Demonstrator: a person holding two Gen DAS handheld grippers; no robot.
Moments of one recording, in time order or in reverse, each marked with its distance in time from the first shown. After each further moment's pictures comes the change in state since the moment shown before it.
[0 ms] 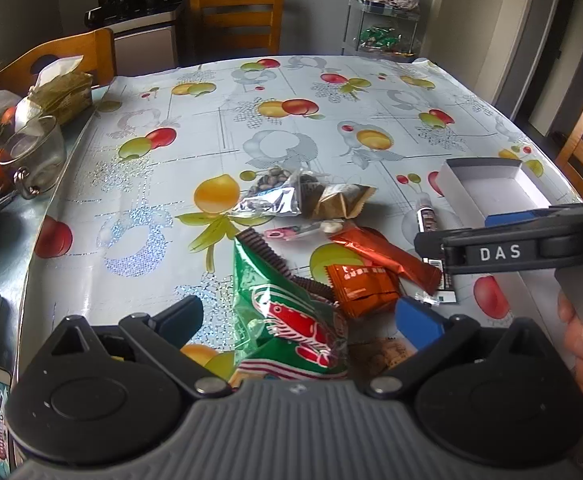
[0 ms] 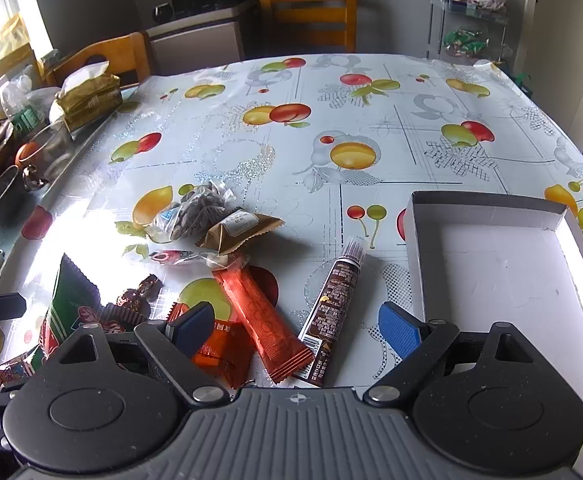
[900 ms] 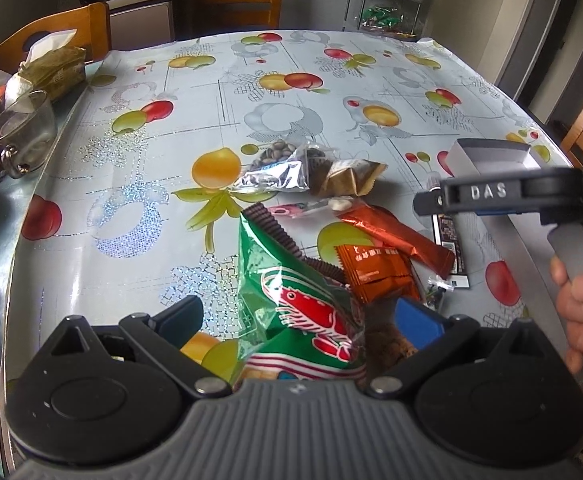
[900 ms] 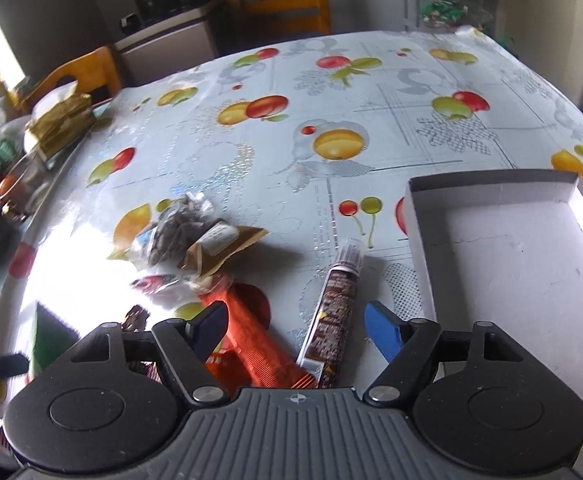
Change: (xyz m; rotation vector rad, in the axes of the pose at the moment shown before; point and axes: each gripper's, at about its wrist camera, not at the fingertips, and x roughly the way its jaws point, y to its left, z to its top) left arm 0.024 0.009 -0.002 -0.001 0.066 -0.017; right arm 0.033 -0.015 0.013 0.141 0.029 0.000
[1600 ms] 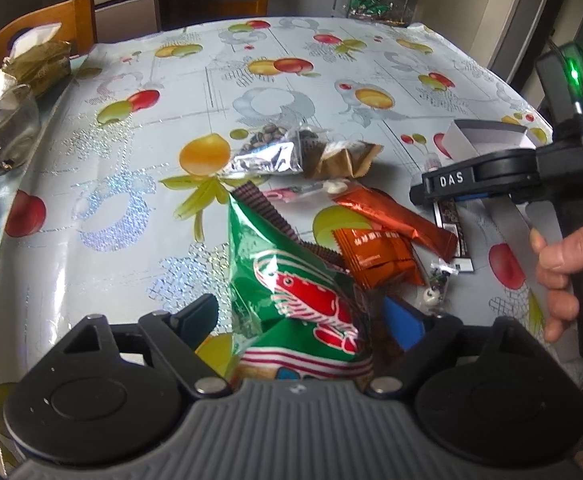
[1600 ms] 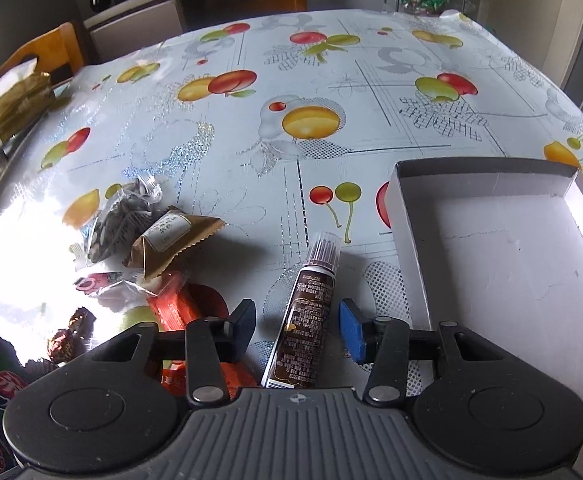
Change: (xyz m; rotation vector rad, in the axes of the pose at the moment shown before) left arm 0.017 0.002 -0.007 0.026 0.031 -0.031; right arm 0.035 0.001 0.003 -0.026 0.048 -0.105
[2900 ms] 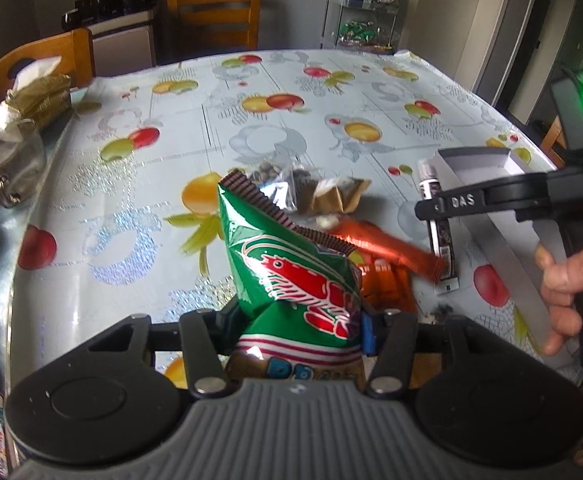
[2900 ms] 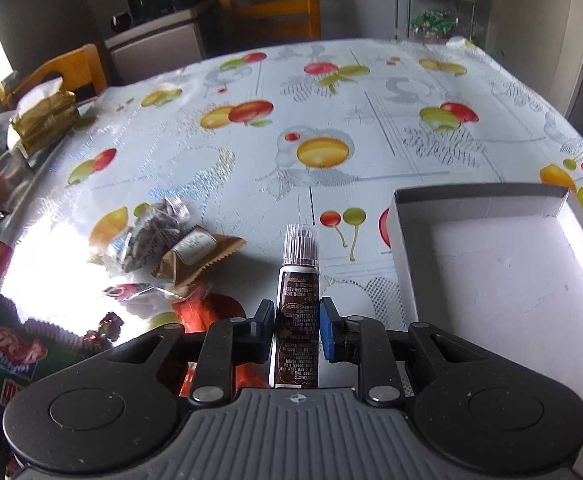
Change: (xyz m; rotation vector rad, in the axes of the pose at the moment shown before) left arm -0.030 0.002 0.009 0.028 -0.099 -0.007; right arm -0.033 -0.003 -0.003 -0.010 -0.083 0.055
